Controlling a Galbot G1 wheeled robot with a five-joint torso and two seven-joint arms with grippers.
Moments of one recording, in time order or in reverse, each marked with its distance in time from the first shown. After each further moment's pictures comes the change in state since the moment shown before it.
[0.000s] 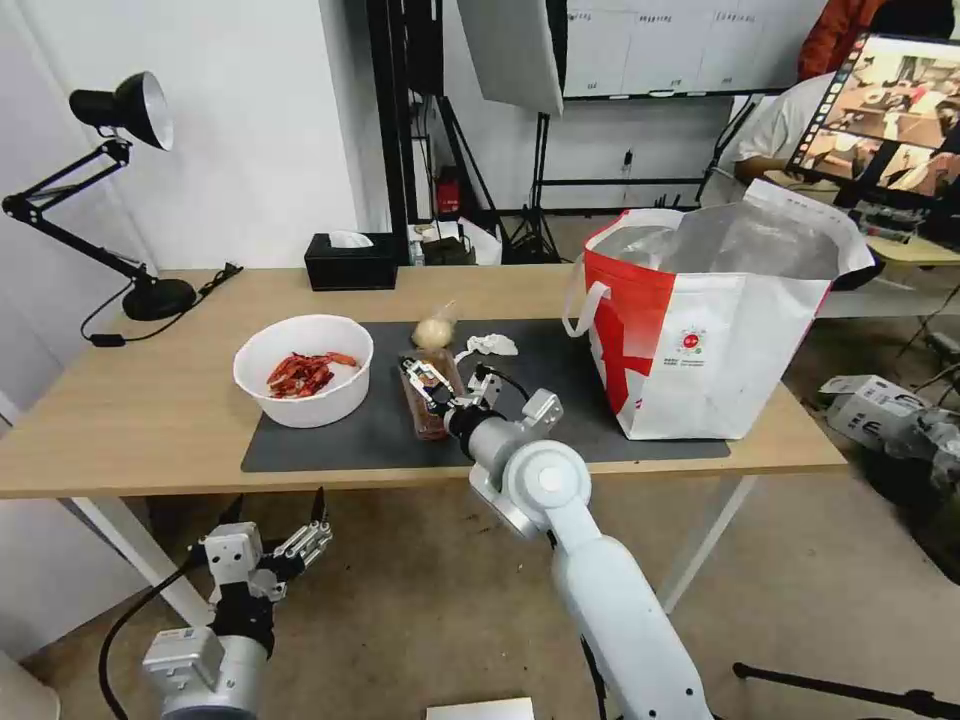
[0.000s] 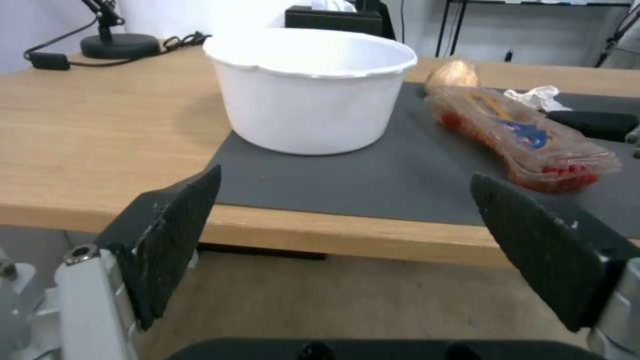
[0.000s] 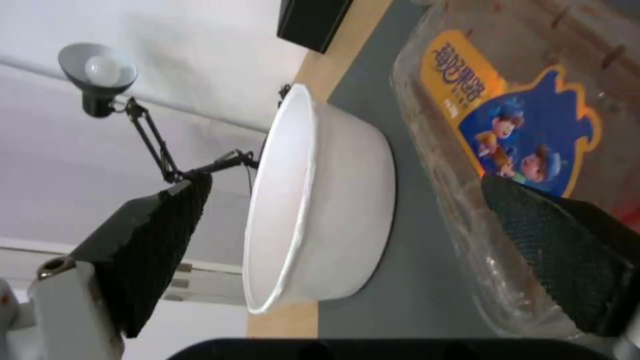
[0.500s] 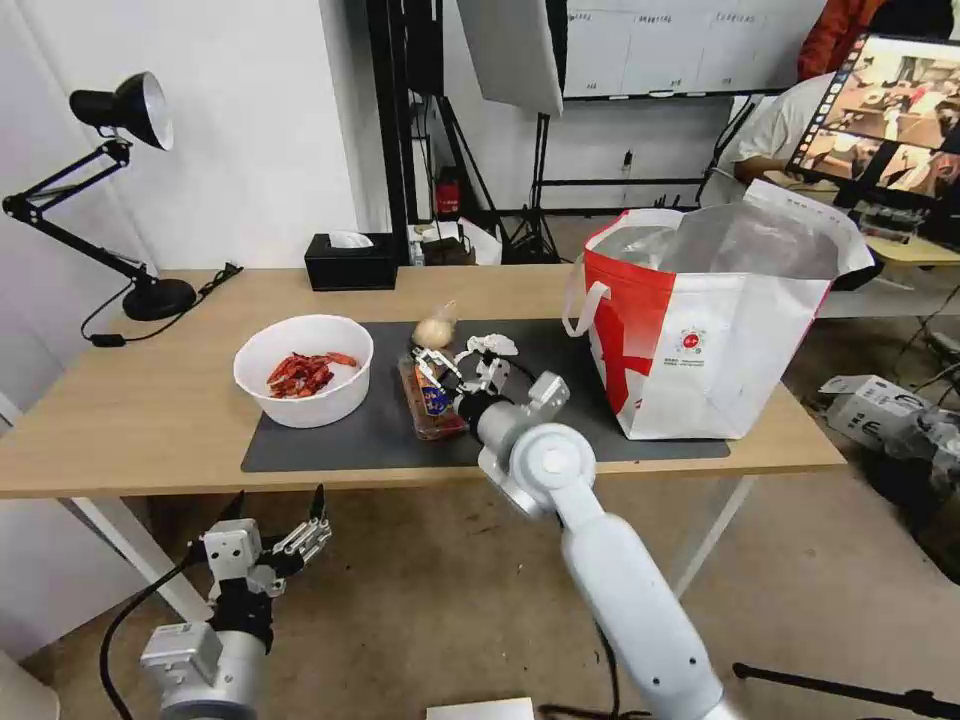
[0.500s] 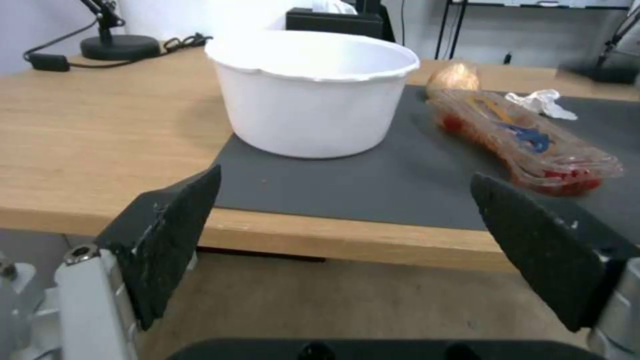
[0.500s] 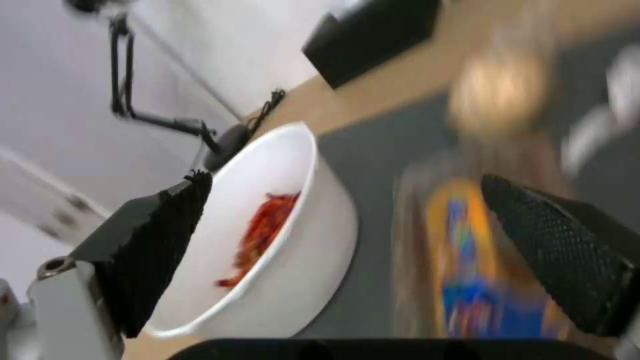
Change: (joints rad) left arm -0.008 0.007 -0.011 0.003 -0.019 0.001 -0.001; right arm 0.248 -0.184 -0.168 -0.127 -0.309 -0.060 -0.214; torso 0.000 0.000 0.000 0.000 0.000
